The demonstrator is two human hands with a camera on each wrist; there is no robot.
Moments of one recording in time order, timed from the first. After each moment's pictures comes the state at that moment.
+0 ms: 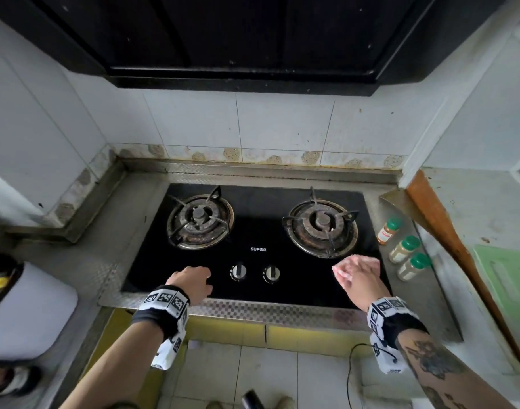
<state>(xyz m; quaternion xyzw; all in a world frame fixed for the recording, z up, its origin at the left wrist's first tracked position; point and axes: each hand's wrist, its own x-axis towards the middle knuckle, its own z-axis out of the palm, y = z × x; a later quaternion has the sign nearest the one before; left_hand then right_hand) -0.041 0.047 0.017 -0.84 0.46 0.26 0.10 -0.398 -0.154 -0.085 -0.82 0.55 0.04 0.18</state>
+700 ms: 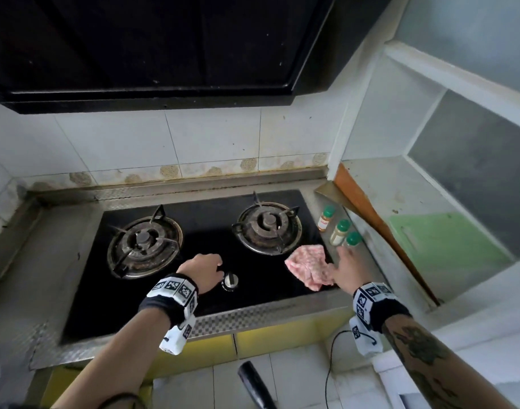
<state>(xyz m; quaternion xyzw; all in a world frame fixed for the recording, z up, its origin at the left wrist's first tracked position) -0.102 -0.036 0.031 -0.75 0.61 0.24 0.04 -0.442 -0.112 0.003 -0.70 0.69 -0.07 0.19</state>
